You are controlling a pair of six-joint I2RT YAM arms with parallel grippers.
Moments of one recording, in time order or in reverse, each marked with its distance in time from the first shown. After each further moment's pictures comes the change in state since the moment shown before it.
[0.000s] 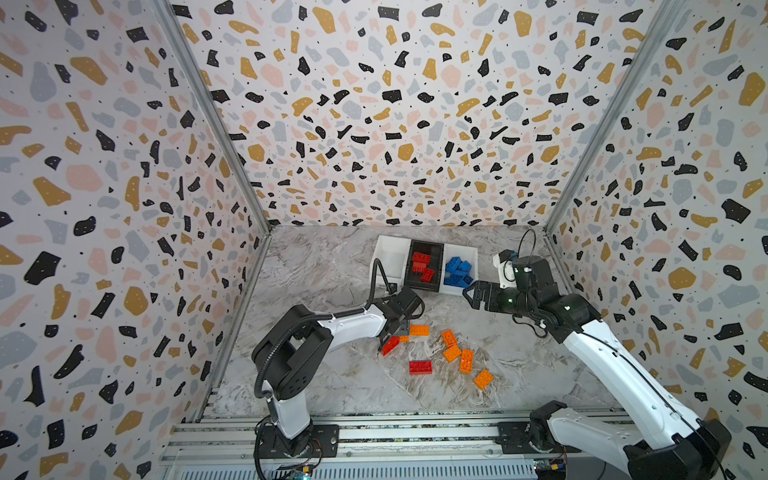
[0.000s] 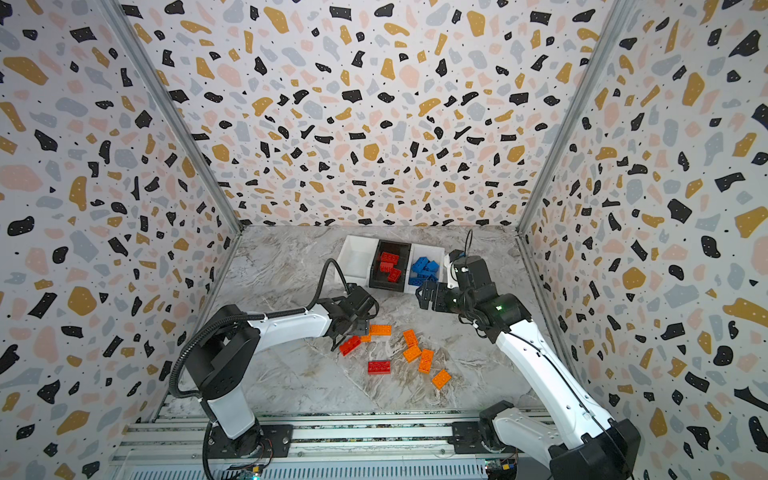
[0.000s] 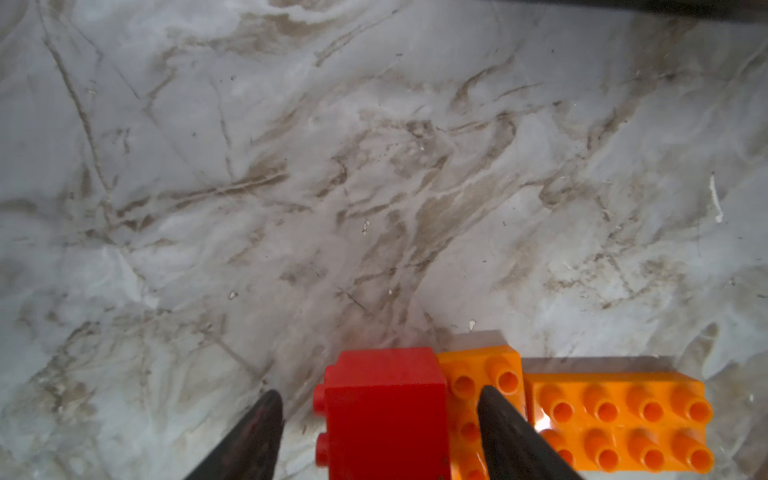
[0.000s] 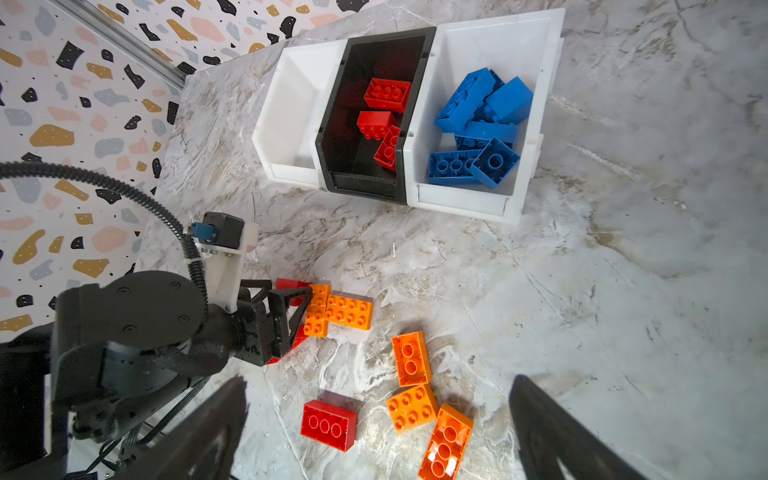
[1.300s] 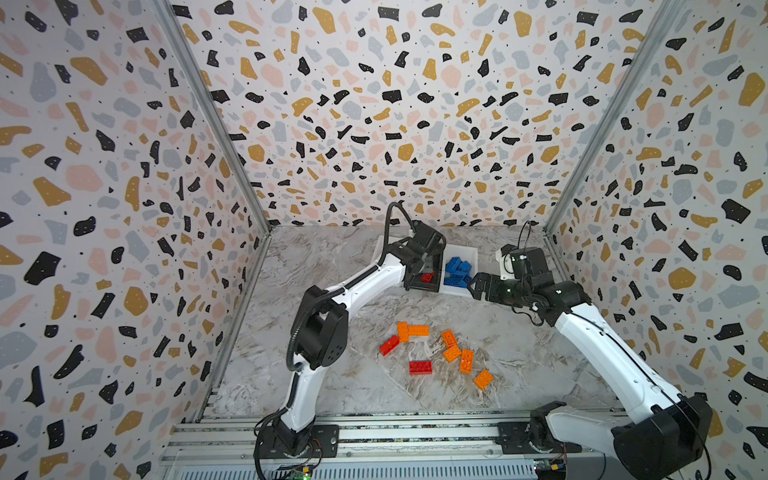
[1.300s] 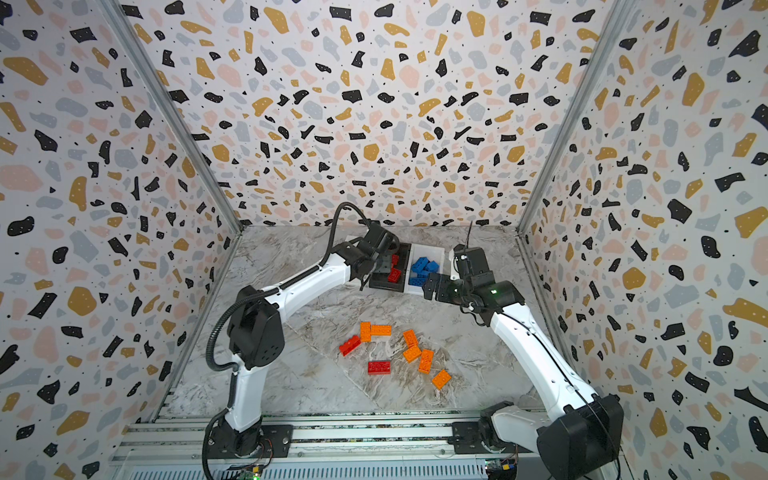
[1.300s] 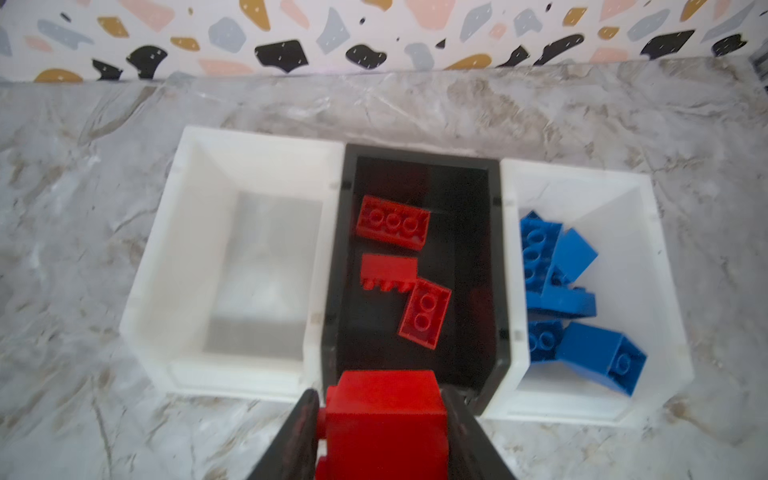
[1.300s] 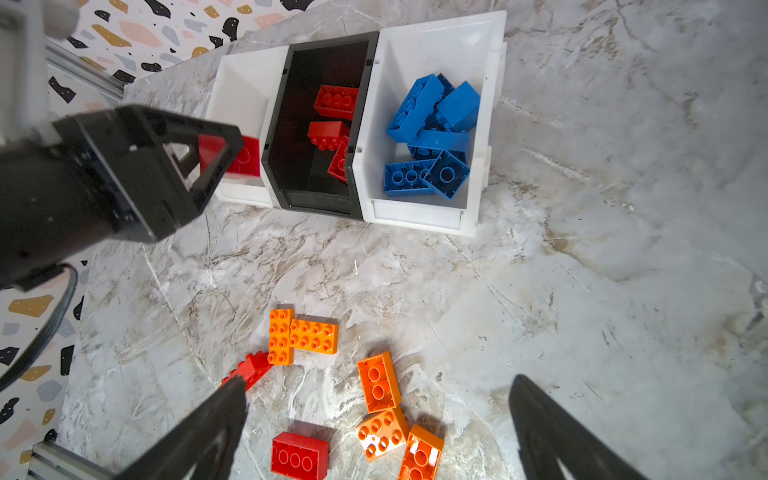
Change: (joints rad) left arm 0.064 0.384 0.932 -0.190 -0.016 0.179; right arm -0.093 0.127 0.063 0.002 0.011 -0.034
